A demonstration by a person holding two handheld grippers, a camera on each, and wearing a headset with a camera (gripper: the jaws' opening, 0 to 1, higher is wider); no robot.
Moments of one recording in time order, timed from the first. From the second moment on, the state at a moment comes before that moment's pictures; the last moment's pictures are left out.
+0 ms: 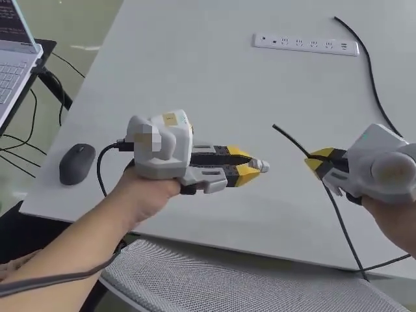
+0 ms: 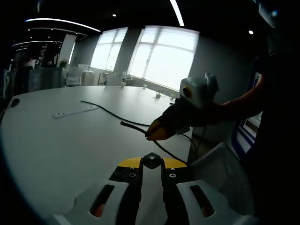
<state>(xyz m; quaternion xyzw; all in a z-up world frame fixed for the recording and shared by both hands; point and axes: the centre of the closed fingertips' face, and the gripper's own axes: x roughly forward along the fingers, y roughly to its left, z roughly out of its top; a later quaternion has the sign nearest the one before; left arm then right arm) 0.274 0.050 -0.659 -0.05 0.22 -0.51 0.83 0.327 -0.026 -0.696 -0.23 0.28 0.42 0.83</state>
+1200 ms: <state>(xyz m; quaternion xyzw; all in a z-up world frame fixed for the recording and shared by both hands) 0.248 0.100 -0.707 -0.07 0.24 -0.54 0.81 0.366 0.080 -0.694 -0.26 0.29 0.43 0.81</state>
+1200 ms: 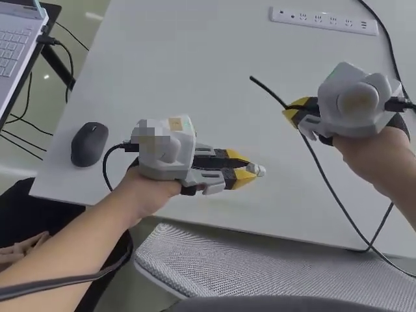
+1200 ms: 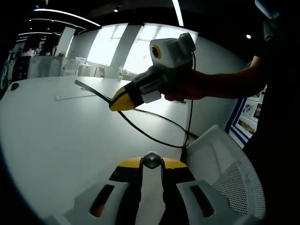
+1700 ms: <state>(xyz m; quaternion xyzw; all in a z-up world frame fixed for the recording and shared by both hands) 0.252 0.120 -0.735 -0.07 0.26 -0.53 0.81 0.374 0.140 -0.707 -0.29 0.28 0.48 0.78</state>
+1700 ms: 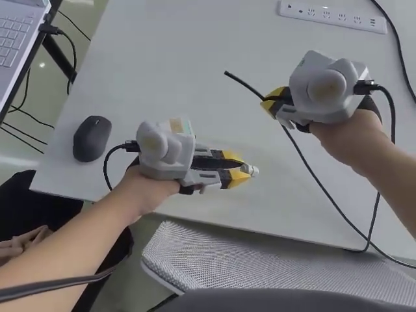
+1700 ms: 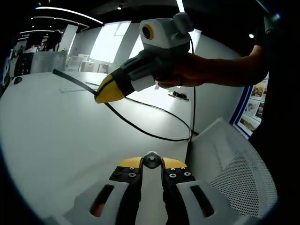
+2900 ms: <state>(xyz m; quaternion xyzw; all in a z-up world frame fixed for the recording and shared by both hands) 0.260 0.135 -0.802 -0.06 0.31 -0.51 0.80 0.344 0.219 -0.804 -0.34 0.32 0.57 0.68</state>
